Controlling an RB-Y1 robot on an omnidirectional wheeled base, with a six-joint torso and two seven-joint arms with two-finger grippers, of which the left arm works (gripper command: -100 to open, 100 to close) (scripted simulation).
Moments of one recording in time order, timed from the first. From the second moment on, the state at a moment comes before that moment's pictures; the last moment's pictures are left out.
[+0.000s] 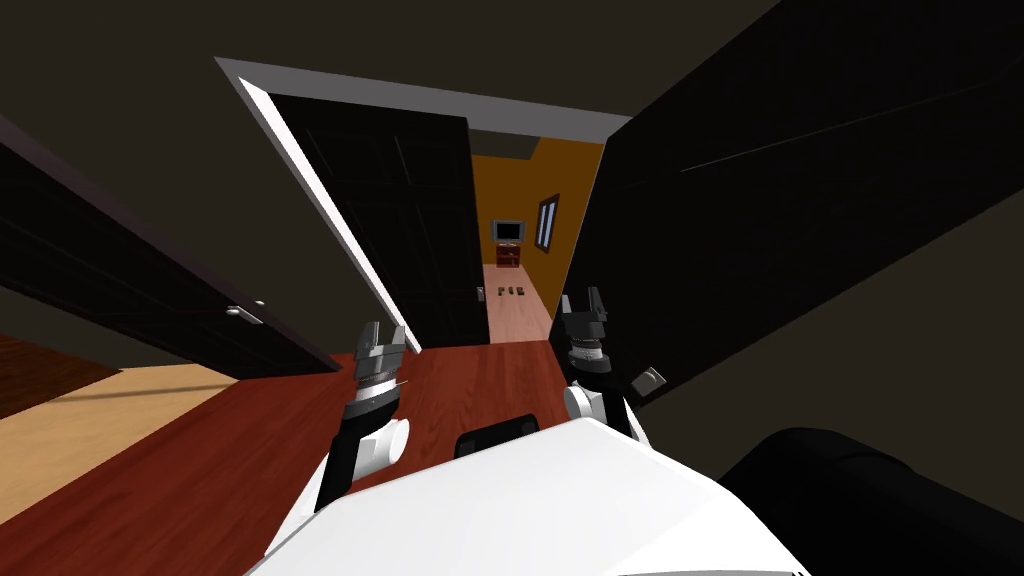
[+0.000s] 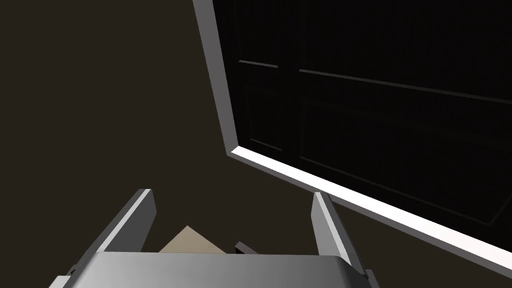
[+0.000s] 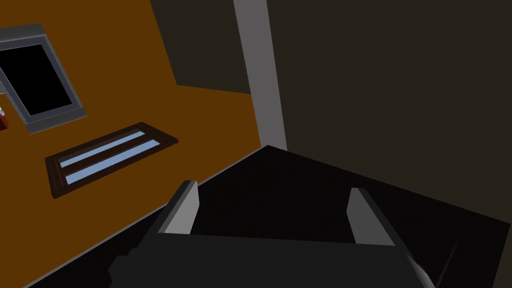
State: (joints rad) arm 0.35 0.10 0.01 -1.88 0.11 -0.67 0.01
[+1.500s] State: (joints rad) arm 0.26 0.14 0.02 -1.52 0.10 -0.72 0.05
